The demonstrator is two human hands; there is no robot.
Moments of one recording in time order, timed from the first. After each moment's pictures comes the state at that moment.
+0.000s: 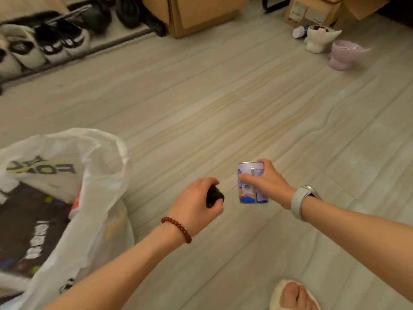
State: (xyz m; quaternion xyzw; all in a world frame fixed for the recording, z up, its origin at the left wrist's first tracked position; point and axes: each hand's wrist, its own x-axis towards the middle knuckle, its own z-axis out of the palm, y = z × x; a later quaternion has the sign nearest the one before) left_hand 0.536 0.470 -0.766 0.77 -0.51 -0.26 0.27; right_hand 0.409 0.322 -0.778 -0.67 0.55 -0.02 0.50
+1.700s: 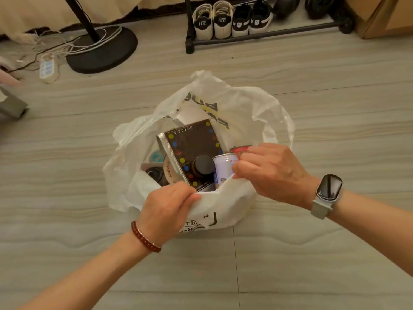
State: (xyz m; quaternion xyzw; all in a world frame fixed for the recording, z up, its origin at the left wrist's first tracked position) left_hand 0.625 0.736 -0.745 0.87 -0.41 0.09 0.26; right_hand 0.607 0.498 -0.724 -0.90 -0.31 -0.28 0.10
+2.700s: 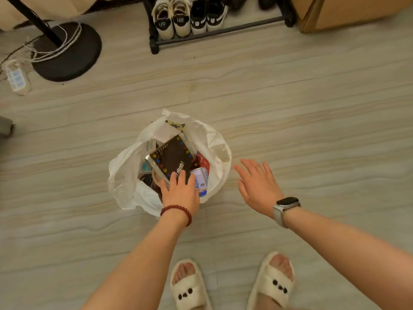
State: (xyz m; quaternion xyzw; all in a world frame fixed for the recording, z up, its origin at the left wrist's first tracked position) left_hand 0.594 0.635 -0.608 0.94 -0.19 -0.27 -0.05; right_hand 0.519 0.454 -0.618 -0.95 0.12 0.19 0.20
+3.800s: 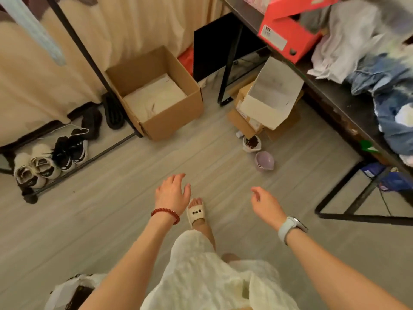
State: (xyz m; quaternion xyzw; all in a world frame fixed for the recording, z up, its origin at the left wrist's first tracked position) left_hand 0.655 0.047 -0.212 0.87 -0.36 -0.30 0.14; right_hand 0.455 -0.073 -0.205 -0.72 0.57 0.12 0.38
